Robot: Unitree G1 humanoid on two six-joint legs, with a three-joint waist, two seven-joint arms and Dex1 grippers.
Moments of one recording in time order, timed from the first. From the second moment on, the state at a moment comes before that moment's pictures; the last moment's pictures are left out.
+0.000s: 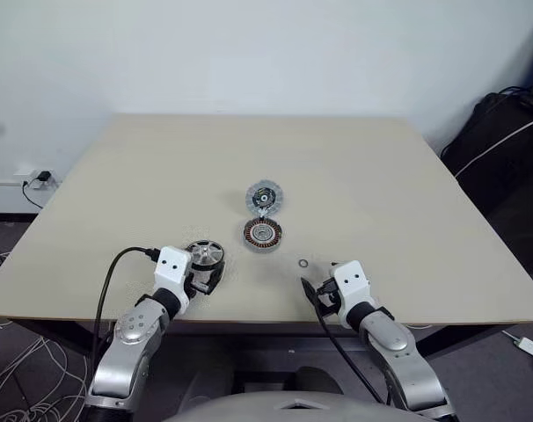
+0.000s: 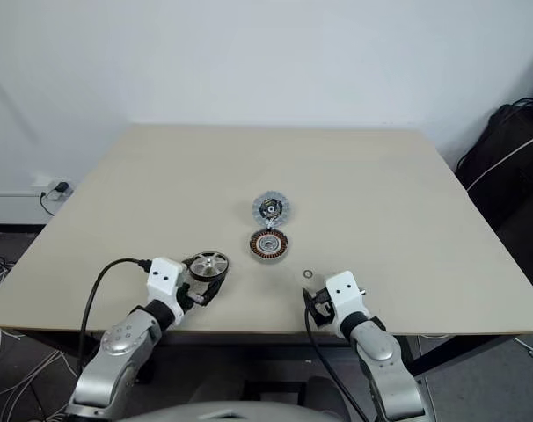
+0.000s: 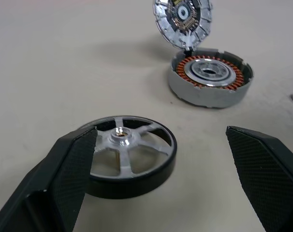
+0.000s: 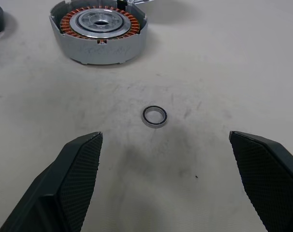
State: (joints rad) left arm 0.22 0.28 -0.07 -0.24 -0.16 0.23 -0.35; right arm 0.27 -0.25 0.15 -0.24 0.00 0.31 0.28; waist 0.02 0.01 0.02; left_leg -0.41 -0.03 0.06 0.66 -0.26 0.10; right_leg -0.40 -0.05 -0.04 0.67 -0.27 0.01
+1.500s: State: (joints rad) left arm 0.25 0.26 -0.06 -0.24 -0.20 0.22 -0.39; right arm 0.04 -0.10 0.14 0.12 0.01 0.29 0.22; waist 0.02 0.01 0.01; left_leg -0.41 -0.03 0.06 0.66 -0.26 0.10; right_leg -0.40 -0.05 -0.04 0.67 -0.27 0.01
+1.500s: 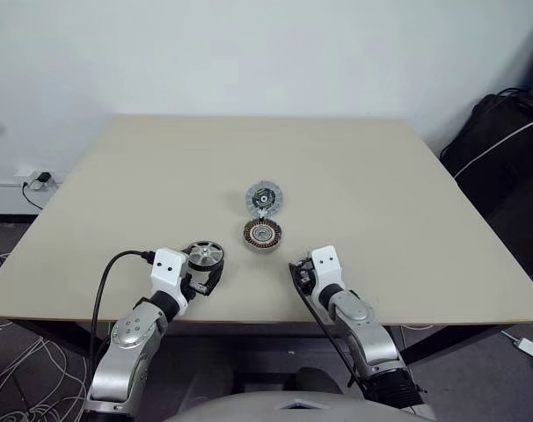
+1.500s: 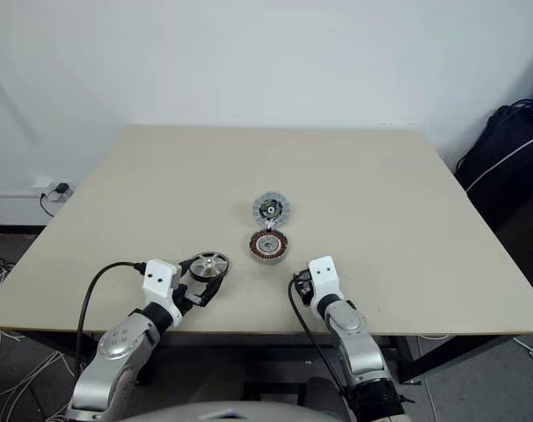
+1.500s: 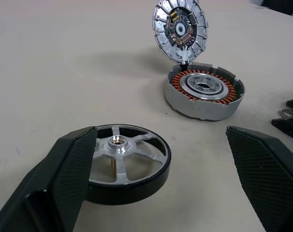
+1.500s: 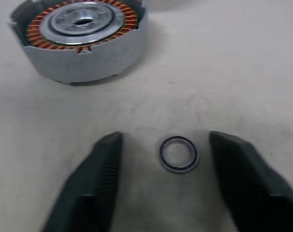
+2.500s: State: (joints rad) left arm 0.26 0.25 -0.08 -0.25 -0.20 0.23 -0.37; right arm -0.26 -0.05 0.23 0.16 -0.04 0.39 0.20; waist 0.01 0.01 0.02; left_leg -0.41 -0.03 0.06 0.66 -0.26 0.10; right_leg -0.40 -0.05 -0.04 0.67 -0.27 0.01
